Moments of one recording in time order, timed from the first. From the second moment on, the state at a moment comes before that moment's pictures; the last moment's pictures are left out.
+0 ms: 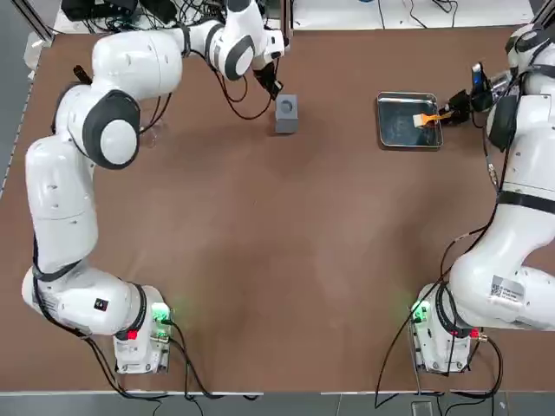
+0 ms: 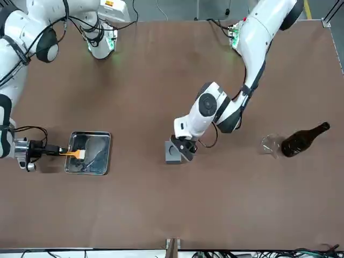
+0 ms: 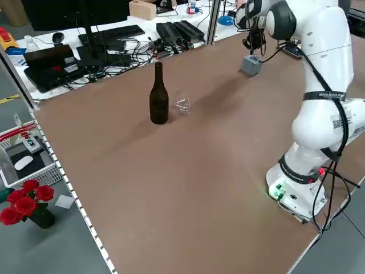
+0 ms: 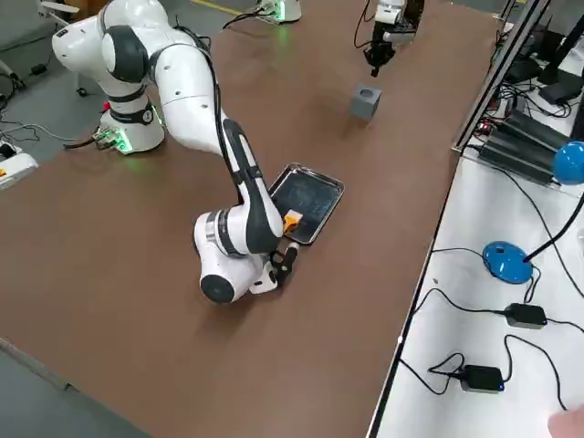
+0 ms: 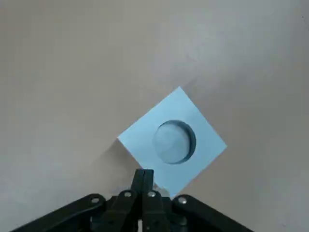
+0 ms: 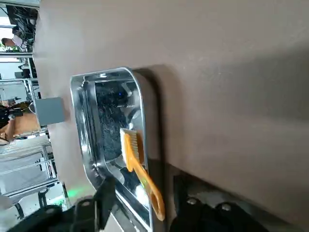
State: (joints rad) left arm -0.28 0.75 -0.48 -1.47 0.21 2.37 -0.07; right arm -0.23 1.05 -0.45 -1.30 1.08 1.42 -0.93
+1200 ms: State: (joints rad) left arm -0.29 0.79 -0.47 -1.46 0.27 2.36 -0.06; right arm -0.24 1.05 -0.47 -1.30 1.08 1.38 -0.93
